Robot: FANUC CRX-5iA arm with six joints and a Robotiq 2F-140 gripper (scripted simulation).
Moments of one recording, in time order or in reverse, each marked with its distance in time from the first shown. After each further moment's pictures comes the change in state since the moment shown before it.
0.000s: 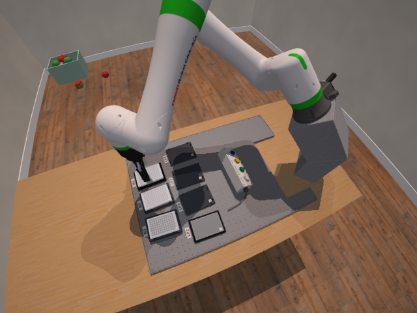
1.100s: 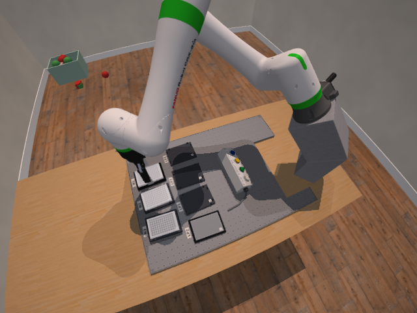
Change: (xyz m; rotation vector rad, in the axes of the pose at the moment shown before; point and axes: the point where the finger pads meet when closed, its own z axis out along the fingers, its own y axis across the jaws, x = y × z) arm 0.000 0.000 0.012 0.000 0.000 0.000
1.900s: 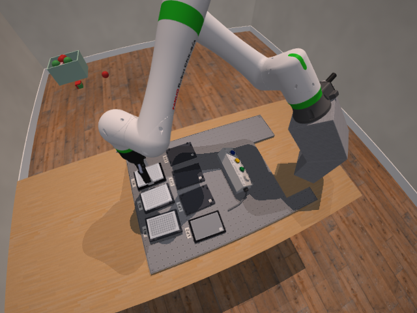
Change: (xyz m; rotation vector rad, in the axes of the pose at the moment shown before) arm 0.000 0.000 0.005 0.000 0.000 0.000
